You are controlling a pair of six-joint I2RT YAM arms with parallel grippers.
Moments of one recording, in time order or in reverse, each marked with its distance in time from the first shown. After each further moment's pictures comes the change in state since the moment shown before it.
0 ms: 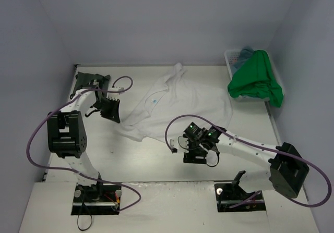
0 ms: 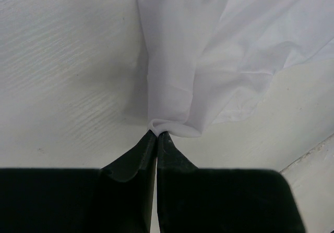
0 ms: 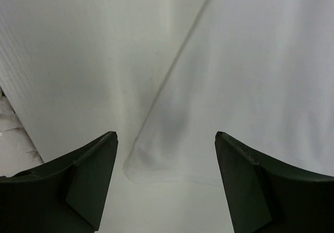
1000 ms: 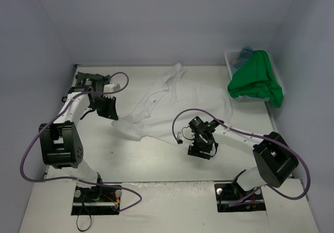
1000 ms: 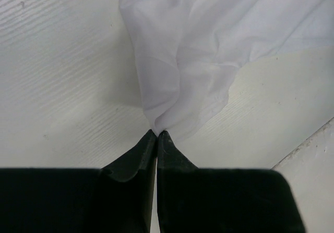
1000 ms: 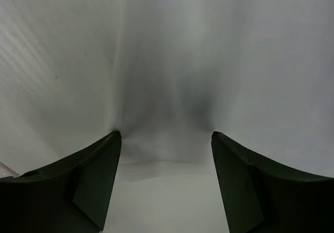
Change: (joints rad) left arm 0.040 -0.148 -0.043 -0.002 0.076 0.034; right arm -0.172 0.166 0.010 0.033 0.002 0.026
